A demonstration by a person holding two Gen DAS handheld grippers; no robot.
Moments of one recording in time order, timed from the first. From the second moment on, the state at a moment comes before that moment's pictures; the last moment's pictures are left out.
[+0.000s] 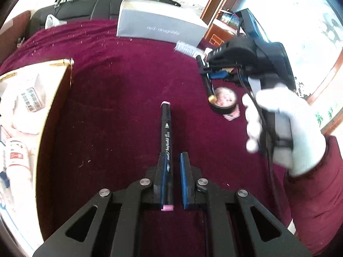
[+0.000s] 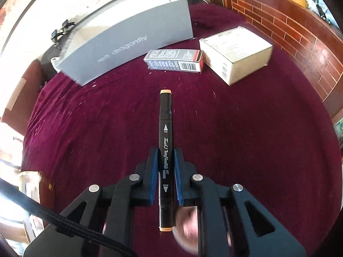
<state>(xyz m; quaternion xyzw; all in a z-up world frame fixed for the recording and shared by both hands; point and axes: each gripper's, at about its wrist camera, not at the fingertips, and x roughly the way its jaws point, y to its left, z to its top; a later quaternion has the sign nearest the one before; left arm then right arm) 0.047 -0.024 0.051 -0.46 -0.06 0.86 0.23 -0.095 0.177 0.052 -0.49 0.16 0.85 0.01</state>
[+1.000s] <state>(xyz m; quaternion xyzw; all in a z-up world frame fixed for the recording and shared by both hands) 0.128 -0.131 0.096 -0.38 -0.11 0.90 0.18 0.043 0.029 0.121 -0.41 0.02 0.91 -0.09</state>
